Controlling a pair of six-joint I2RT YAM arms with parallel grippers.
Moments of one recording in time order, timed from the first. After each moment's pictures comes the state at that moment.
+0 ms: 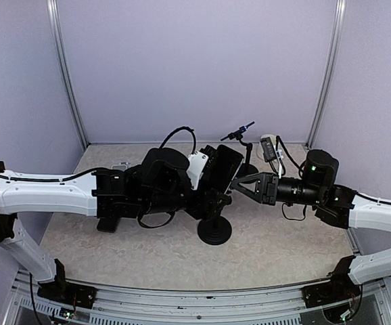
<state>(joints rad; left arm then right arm) -1.20 1.56 1.26 -0.18 -0.27 -0.32 0.77 1.07 0.64 0.37 -0.52 0.64</state>
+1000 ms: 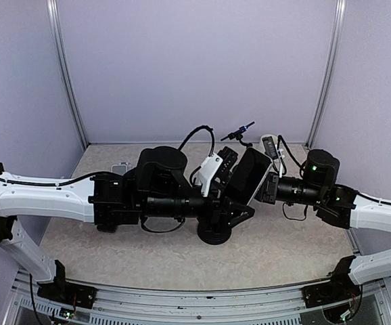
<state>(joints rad) -1.28 1.56 1.26 0.01 0.04 -0.30 0.77 1.06 0.65 0.35 -0.47 0.63</state>
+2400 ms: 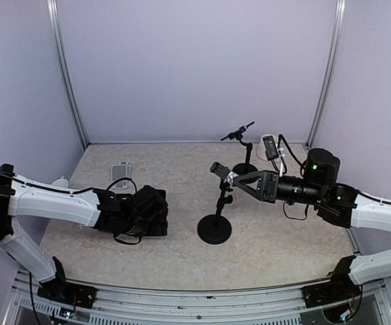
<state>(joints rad) -1.03 1.52 0.86 -0.40 -0.41 -0.92 0.77 1.05 0.66 0.32 -0.44 0.63</state>
